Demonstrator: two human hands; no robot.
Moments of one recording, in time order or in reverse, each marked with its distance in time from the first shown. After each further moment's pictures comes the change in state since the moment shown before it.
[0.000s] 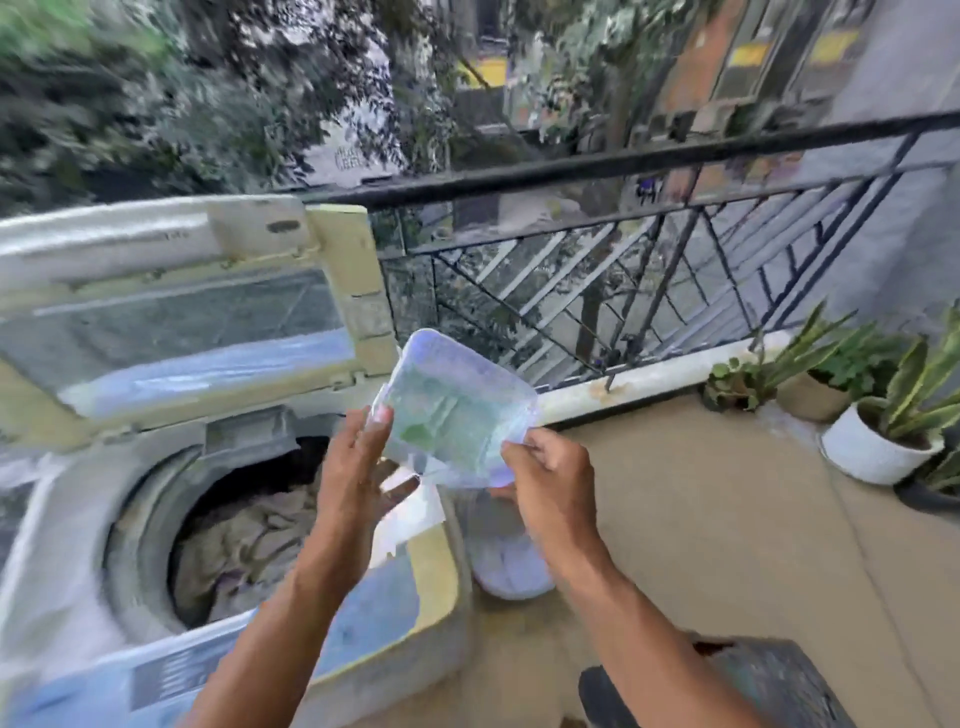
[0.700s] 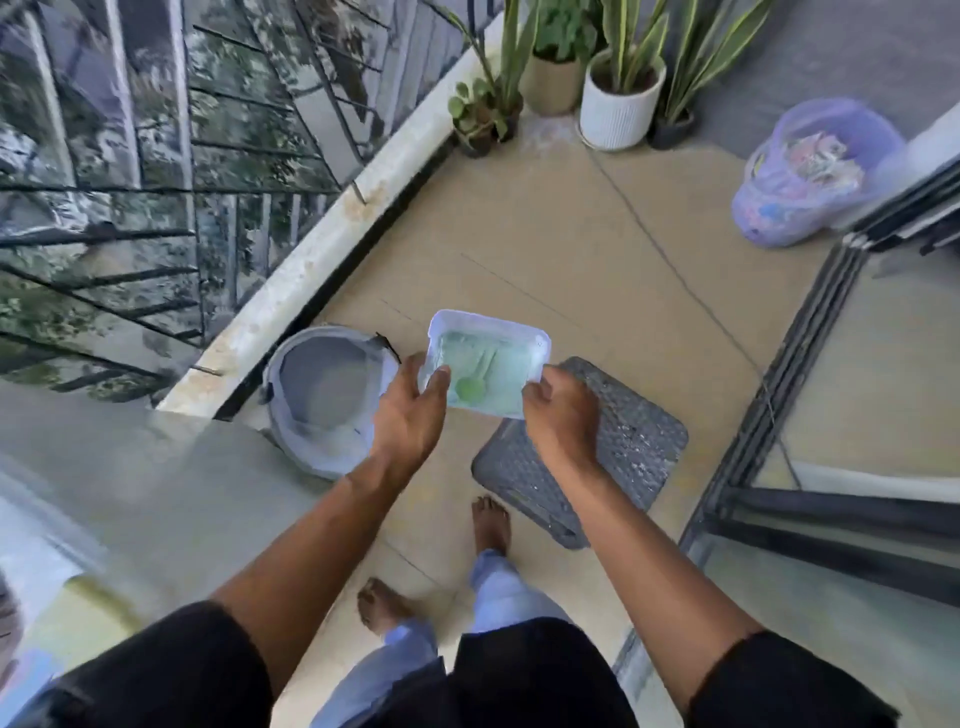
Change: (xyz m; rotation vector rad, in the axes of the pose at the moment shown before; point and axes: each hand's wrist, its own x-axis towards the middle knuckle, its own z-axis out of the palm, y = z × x) left_hand -0.031 -0.279 0.315 1.091 -0.539 -0.166; right_hand -0.012 0.280 -0.297 -0.349 0.507 0.548
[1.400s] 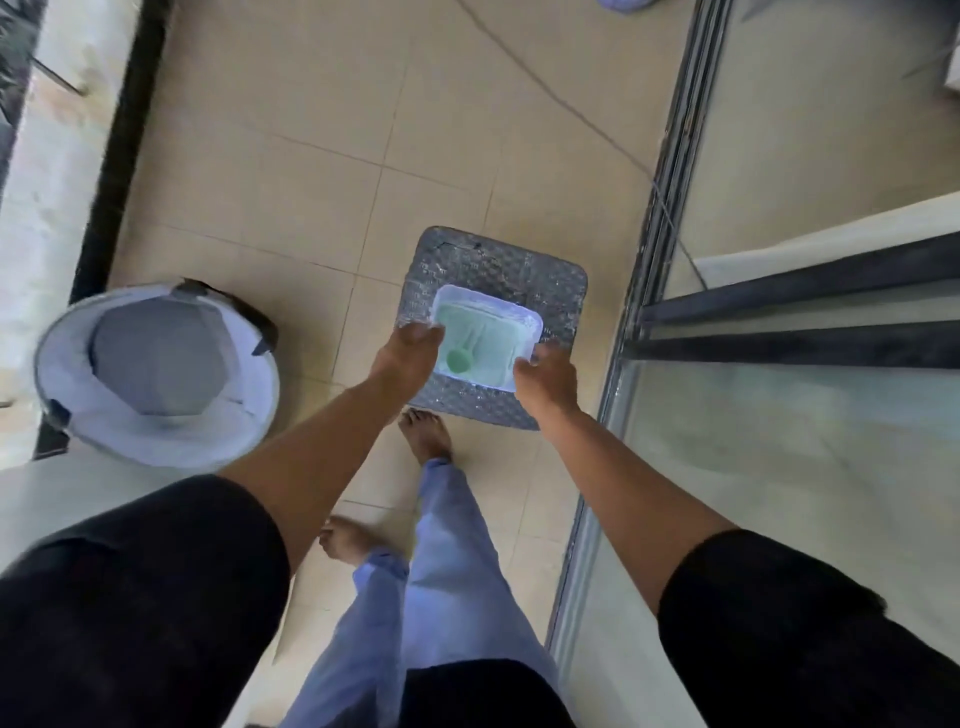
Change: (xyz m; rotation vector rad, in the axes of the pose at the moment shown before) left_hand 0.061 -0.065 0.203 0.182 -0.545 -0.225; right_hand 0.018 0.233 0.029 0.115 -0.017 0.670
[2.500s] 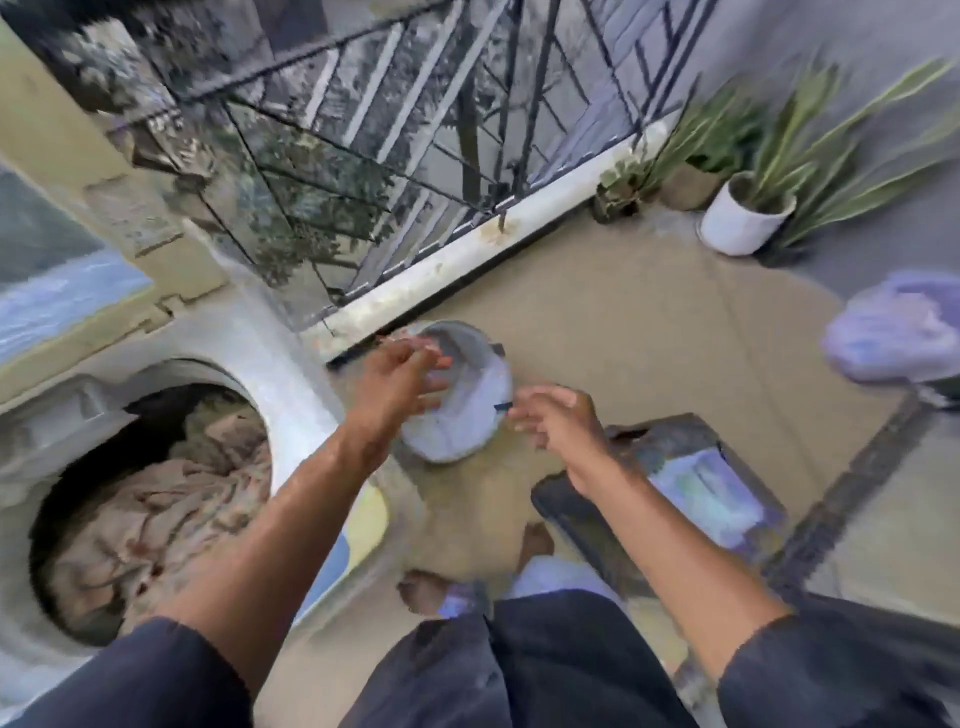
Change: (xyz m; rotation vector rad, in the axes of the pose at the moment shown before) left_hand -0.322 -0.175 -0.326 -0.800 0.572 0.296; right_hand -0.371 -0.186 0.142 0.098 -0.595 -0.475
